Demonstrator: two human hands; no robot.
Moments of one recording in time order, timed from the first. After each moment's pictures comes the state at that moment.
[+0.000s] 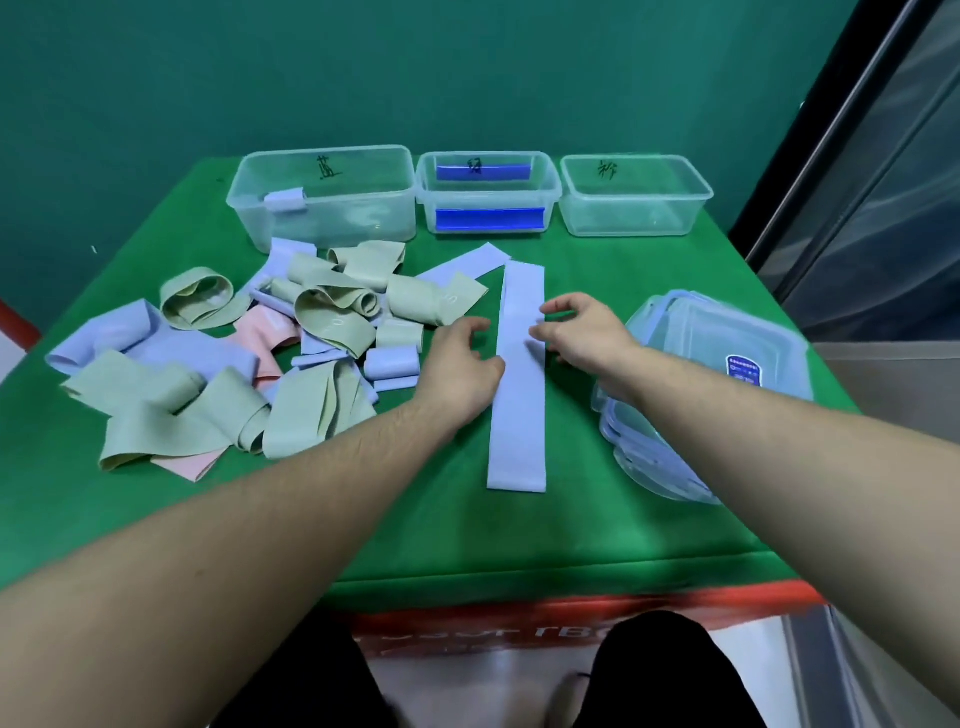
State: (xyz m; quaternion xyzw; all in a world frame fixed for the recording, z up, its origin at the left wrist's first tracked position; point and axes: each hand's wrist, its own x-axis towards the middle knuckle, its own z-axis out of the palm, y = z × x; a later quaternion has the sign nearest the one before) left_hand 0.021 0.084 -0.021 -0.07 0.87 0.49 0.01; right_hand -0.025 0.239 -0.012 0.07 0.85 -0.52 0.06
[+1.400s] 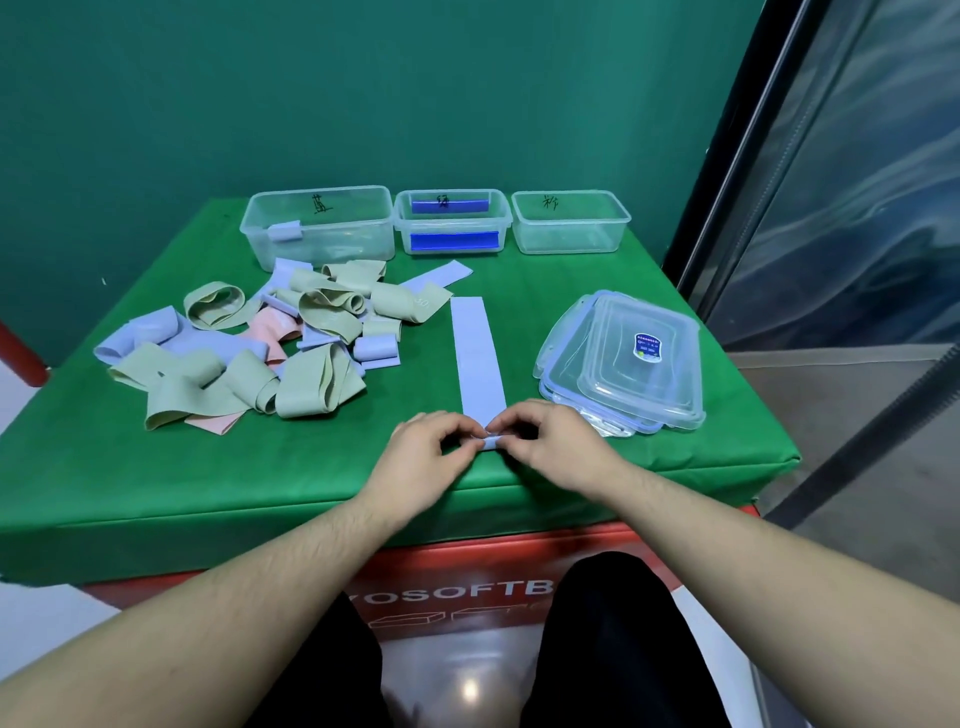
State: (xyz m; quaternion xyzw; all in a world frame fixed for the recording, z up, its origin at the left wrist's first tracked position) left_hand 0.161 0.073 -0.047 0.14 0.90 0.40 -0.07; right_hand 0.150 0.264 -0.025 -0.13 0.90 -0.42 0.04
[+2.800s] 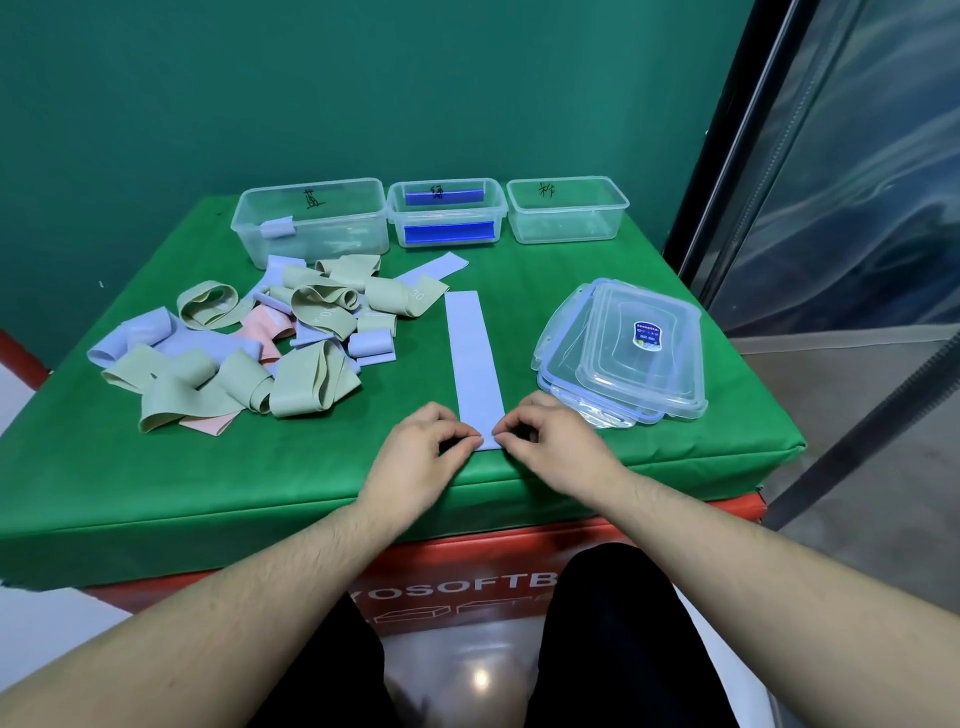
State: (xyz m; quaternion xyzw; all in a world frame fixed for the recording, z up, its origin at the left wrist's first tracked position) left_hand 0.164 0.074 -0.049 0.14 0.92 0.36 -0.10; right_hand 0.151 0.267 -0.044 -0.14 0.92 -0.37 -0.02
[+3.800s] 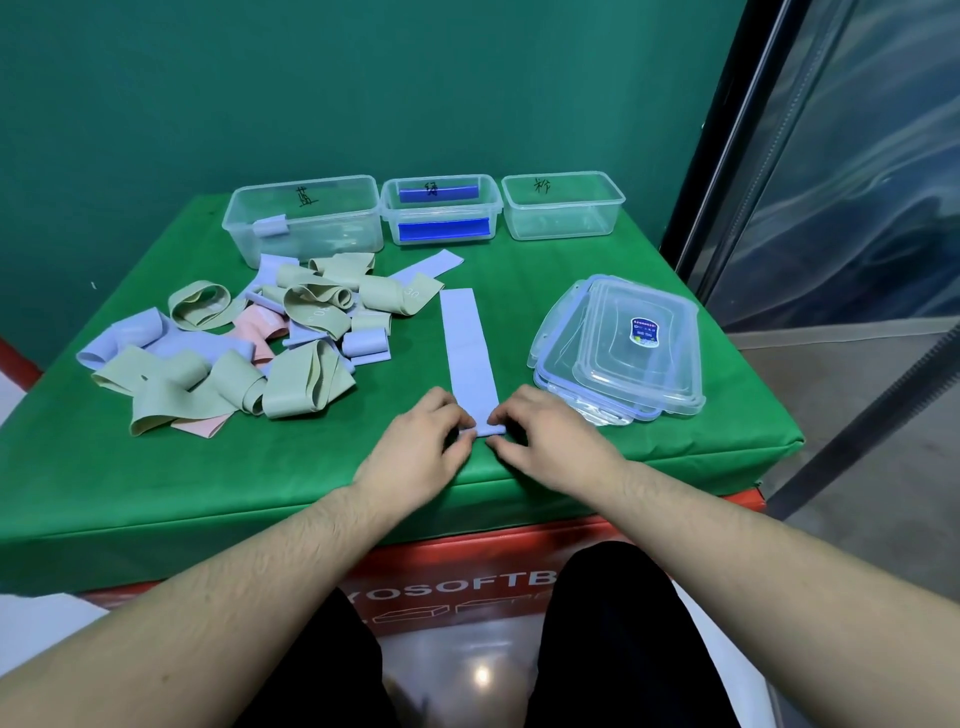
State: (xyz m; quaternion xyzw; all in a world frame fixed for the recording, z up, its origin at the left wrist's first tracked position) left_hand 0.156 0.076 -0.039 0.20 0.94 0.26 -0.08; right_hand 0.148 0.268 -0.039 -0.22 0.94 -0.26 -0.05
